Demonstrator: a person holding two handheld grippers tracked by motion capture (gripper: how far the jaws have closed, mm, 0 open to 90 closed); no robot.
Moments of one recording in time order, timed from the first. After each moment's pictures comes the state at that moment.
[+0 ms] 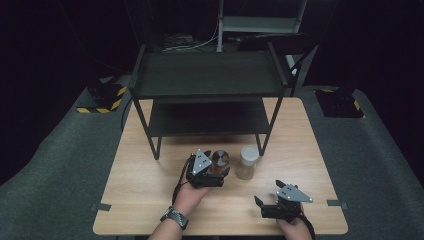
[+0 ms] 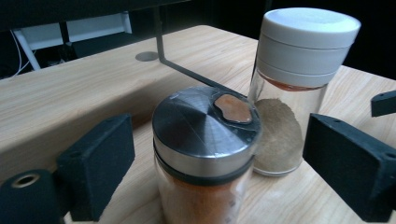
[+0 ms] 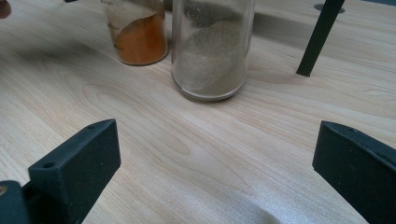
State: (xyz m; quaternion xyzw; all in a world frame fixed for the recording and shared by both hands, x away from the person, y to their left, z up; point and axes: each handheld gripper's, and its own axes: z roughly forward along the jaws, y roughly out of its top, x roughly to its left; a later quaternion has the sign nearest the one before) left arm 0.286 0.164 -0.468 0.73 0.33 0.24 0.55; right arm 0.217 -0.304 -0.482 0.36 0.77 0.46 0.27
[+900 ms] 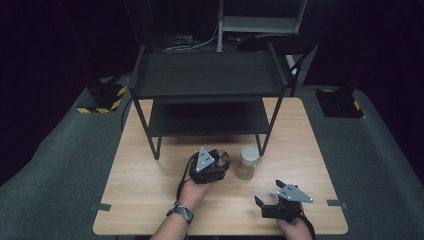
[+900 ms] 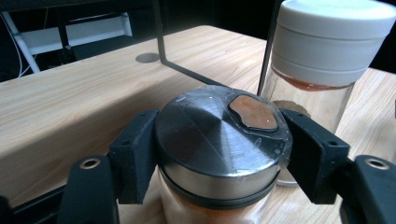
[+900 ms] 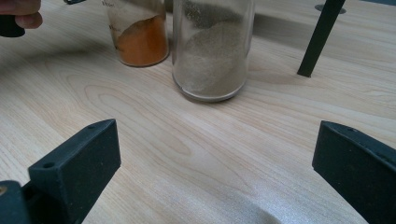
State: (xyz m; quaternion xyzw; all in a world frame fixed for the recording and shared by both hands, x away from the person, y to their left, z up) left arm 0.297 0.159 -0.479 0.73 0.32 0.25 0.55; right arm 0.217 -0.306 -0.483 0.35 0.77 0.47 0.26
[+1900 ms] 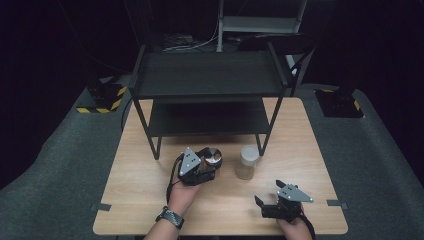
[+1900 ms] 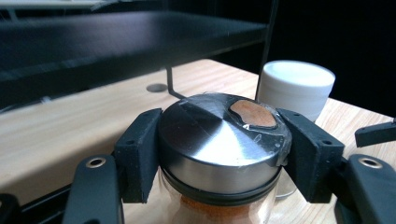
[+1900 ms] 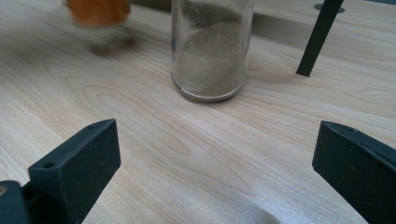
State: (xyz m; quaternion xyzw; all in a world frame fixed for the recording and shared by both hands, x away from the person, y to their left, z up) left arm 0.266 0.194 -0.462 0.69 0.31 0.27 0.59; right arm 0.217 -0.305 -0.483 0.36 0.77 0.47 0.26
